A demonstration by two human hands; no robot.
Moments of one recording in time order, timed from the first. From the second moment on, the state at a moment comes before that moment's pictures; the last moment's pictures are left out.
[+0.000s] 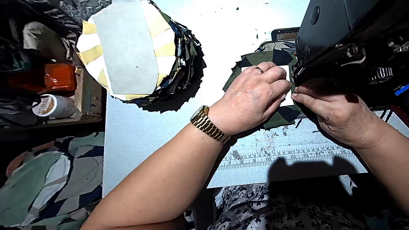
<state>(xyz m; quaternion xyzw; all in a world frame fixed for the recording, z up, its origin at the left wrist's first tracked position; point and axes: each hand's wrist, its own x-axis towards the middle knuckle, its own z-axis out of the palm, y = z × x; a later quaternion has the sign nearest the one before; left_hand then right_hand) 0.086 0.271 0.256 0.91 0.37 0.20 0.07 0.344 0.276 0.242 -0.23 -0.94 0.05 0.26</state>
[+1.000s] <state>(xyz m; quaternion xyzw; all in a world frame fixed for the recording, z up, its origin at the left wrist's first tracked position) 0.091 0.271 0.257 0.89 0.42 0.16 0.02 0.345 0.280 0.242 -0.26 -0.93 0.03 0.25</state>
